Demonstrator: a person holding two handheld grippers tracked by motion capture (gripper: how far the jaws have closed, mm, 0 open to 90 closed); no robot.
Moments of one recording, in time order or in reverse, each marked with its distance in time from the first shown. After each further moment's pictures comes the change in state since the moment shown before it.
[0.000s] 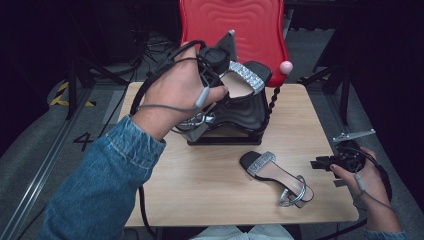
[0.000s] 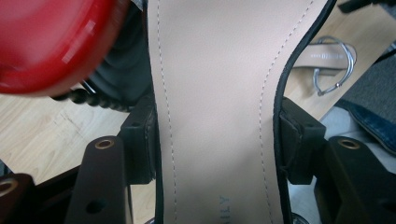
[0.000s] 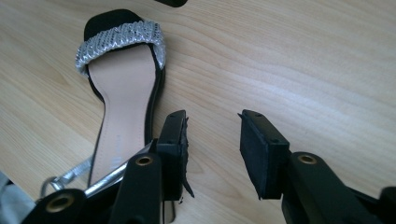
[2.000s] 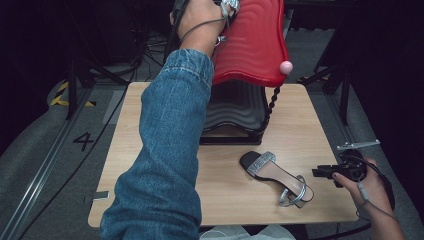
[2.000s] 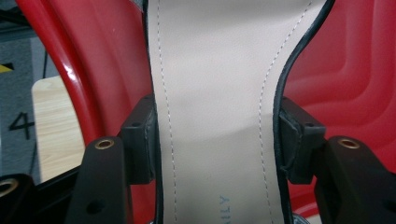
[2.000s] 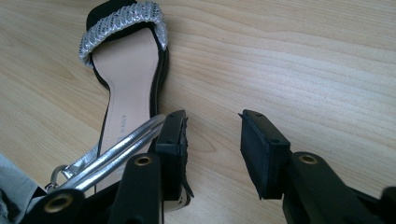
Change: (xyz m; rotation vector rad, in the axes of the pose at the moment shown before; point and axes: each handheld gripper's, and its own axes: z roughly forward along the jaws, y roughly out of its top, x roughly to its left) left arm 0.101 0.120 0.005 -0.165 0.191 -0.521; right arm -0.002 -0.027 0.003 -0.012 0.031 0.087
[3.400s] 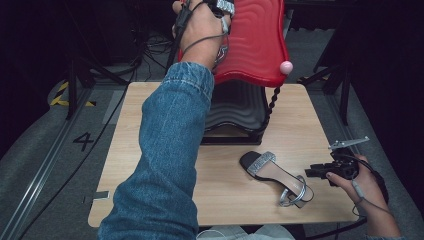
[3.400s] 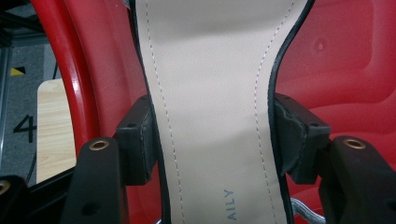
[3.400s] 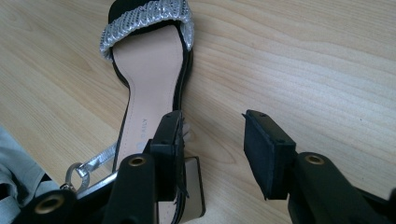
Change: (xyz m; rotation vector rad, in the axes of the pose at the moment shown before) left arm -0.004 -0.020 0.011 -0.064 0.054 -0.021; right arm 0.010 0.011 0.012 0.030 0.056 -0.074
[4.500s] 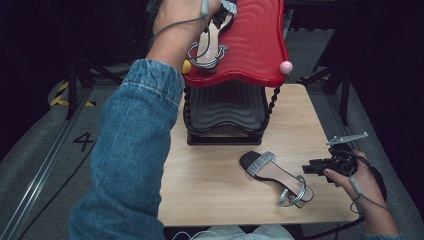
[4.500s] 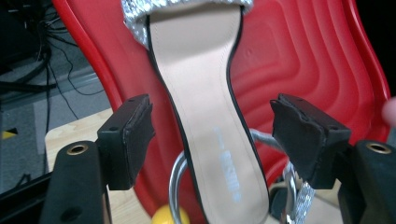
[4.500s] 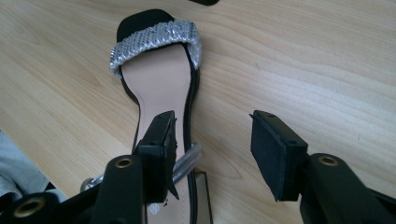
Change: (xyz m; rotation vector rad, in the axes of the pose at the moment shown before) left arm 0.018 -0.019 -0.077 -0.126 -0.123 0.213; right arm 0.012 0.014 -0.004 -0.020 -0.012 -0.011
